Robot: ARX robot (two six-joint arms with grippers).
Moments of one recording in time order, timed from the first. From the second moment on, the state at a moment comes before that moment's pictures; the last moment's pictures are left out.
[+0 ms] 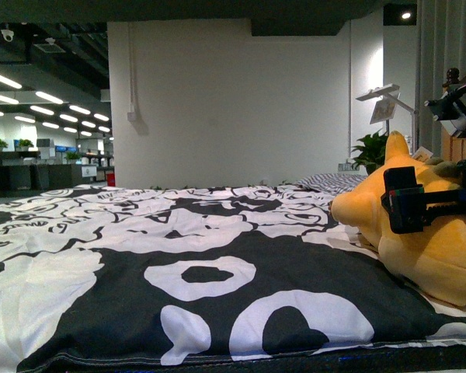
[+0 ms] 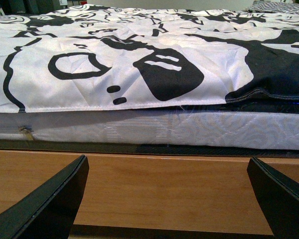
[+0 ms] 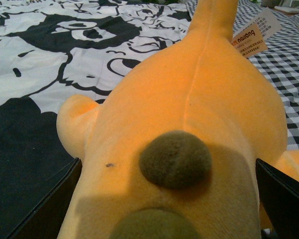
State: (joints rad) left arm 0.00 0.00 0.01 0.00 0.00 0.00; right arm 0.06 1.59 1.03 0.46 0.03 -0.06
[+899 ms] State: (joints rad) left arm 0.00 0.00 0.01 0.00 0.00 0.00; right arm 0.01 1.38 0.94 0.54 -0.03 -0.06
